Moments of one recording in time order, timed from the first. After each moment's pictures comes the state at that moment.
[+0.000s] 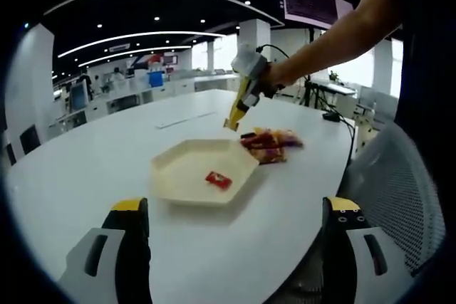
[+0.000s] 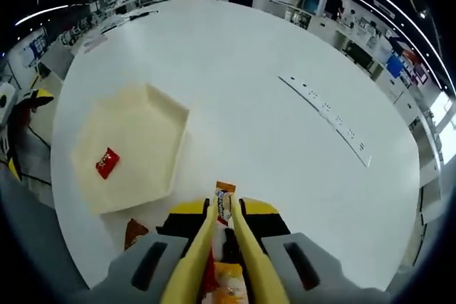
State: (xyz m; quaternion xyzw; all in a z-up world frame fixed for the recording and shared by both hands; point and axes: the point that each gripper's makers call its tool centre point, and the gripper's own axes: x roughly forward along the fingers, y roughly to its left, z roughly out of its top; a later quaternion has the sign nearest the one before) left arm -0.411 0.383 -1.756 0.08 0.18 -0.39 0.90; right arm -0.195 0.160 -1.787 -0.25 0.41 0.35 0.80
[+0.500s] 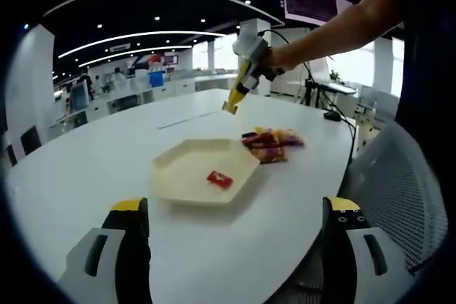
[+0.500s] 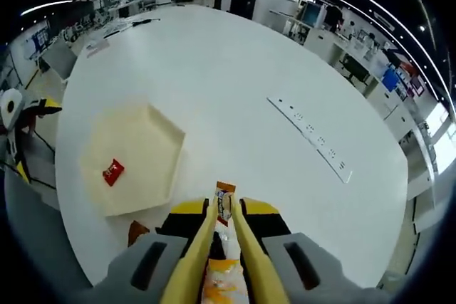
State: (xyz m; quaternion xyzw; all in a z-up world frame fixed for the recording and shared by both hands) left arm -0.411 0.384 -1.755 0.08 0.18 -0.38 0.90; right arm -0.188 0.160 -1.742 -0.26 0.39 0.35 0.81
